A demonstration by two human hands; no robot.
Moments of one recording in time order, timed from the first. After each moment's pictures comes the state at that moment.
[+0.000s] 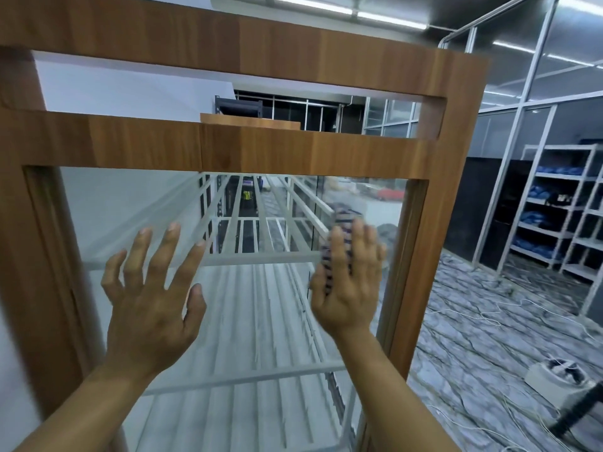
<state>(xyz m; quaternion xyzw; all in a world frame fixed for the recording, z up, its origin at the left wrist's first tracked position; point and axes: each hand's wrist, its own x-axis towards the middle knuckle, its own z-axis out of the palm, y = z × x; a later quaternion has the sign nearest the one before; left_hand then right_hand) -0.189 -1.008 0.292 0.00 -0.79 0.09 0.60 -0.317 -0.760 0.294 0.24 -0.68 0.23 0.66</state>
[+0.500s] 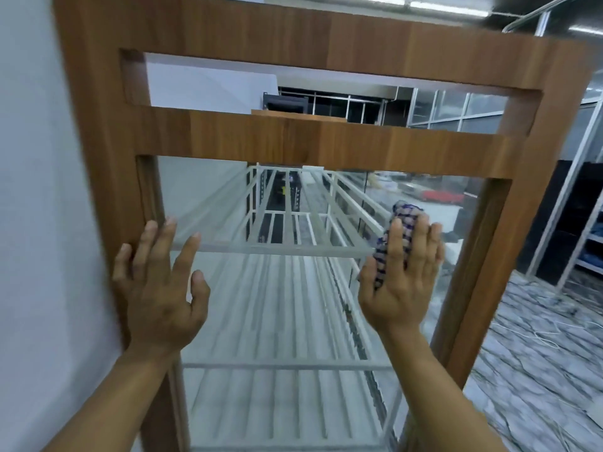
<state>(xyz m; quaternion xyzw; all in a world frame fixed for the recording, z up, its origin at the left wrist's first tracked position) -0.161 -1.067 0.276 0.08 -0.74 0.09 0.66 -0.308 -0.778 0.297 0.21 -0.69 0.23 0.65</state>
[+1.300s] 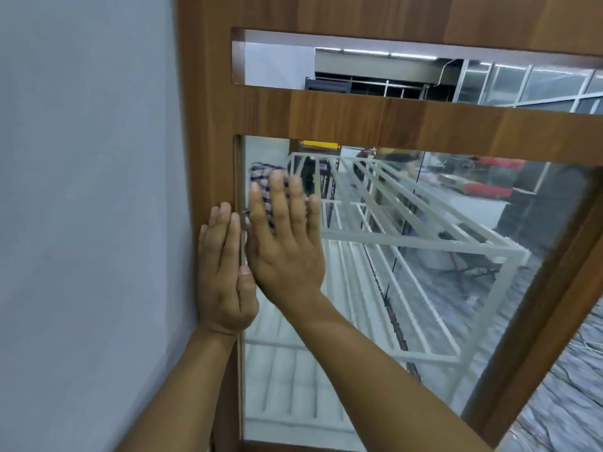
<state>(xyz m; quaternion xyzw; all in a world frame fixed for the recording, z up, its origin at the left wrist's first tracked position) -0.145 -1.086 0.267 -0.03 -0.72 -0.10 0.69 -0.211 -1.008 0.307 0.36 -0.66 0.21 0.63</state>
